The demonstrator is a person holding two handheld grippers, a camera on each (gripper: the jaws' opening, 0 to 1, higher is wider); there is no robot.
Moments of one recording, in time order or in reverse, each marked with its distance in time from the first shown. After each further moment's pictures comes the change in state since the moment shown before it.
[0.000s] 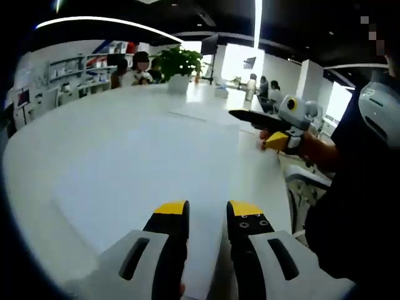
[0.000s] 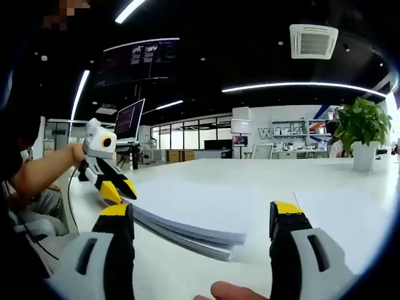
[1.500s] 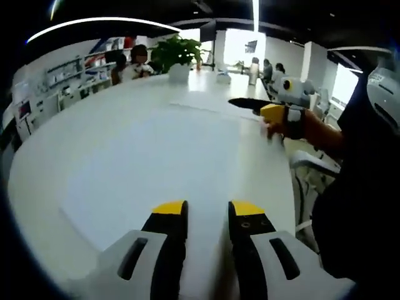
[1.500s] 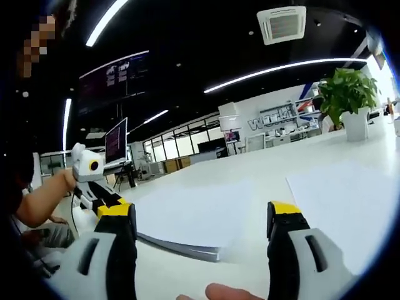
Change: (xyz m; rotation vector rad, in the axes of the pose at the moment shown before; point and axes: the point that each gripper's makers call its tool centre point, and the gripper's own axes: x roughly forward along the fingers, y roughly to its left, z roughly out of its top) left arm 0.001 -0.003 -0.002 0.065 0.103 0.061; right arm -0.006 -0.027 0.007 0.206 -0.033 -0.042
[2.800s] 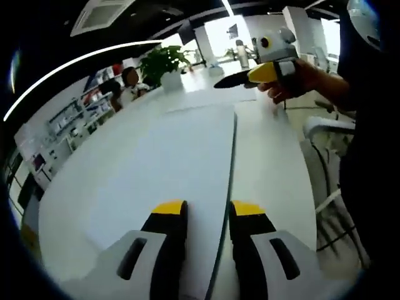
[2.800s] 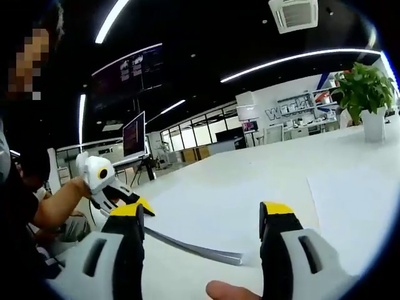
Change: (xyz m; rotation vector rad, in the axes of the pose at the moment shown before) left arm 0.004 -0.006 -0.003 0.239 0.011 0.100; right arm 0.002 0.034 0.008 -0.019 0.090 0.135
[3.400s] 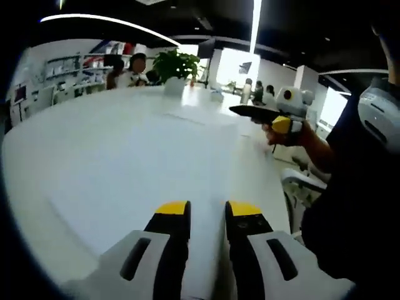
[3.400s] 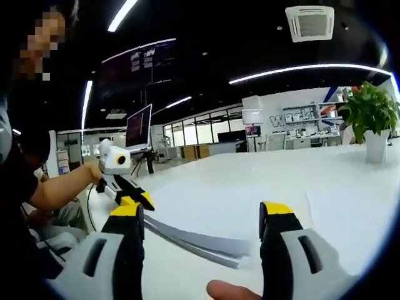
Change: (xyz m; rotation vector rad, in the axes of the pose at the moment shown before) left arm -0.005 0.010 0.003 -0.318 -0.147 -0.193; right arm 0.004 0.013 -0.001 -0.187 0.027 0.008
